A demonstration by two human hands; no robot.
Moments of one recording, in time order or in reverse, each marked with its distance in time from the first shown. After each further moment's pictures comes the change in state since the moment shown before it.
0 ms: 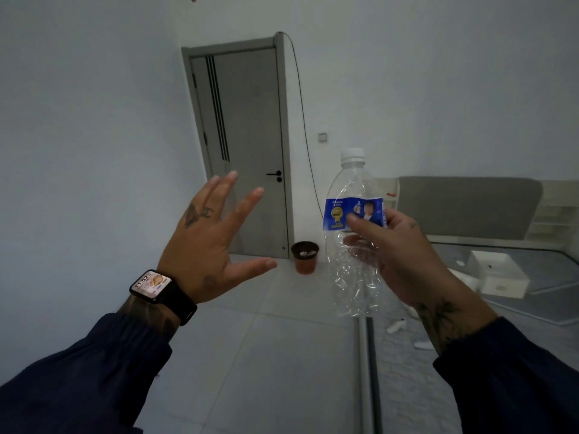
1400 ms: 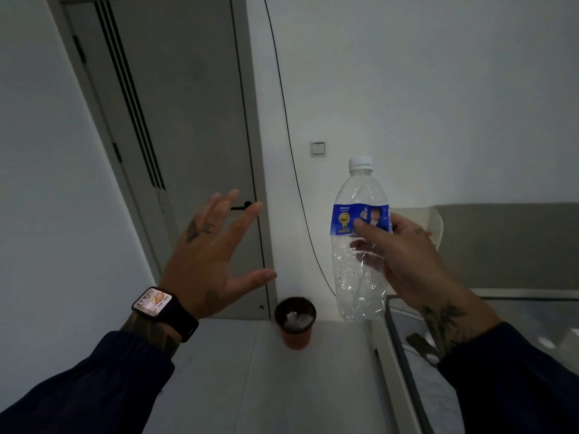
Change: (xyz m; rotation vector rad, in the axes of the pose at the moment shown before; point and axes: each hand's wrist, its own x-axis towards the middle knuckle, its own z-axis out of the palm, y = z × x) left_hand 0.596 -0.424 0.549 -0.156 -0.061 0.071; right_hand 0.844 0.243 0.037 -0.036 0.192 0.031
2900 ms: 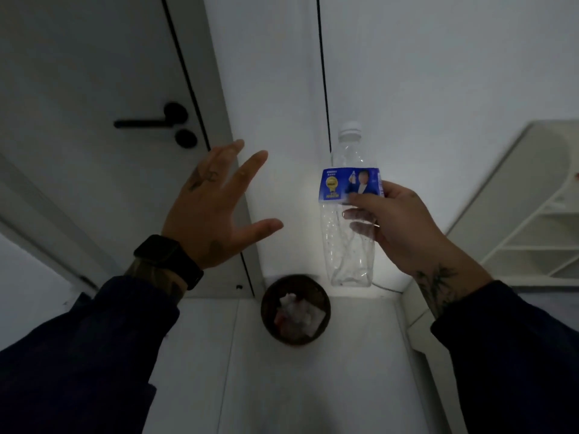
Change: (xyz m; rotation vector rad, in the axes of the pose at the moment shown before) left_hand 0.335 -0.370 0.652 -0.097 -0.200 0.012; right_hand 0.634 0.496 0.029 -0.098 0.060 0.305
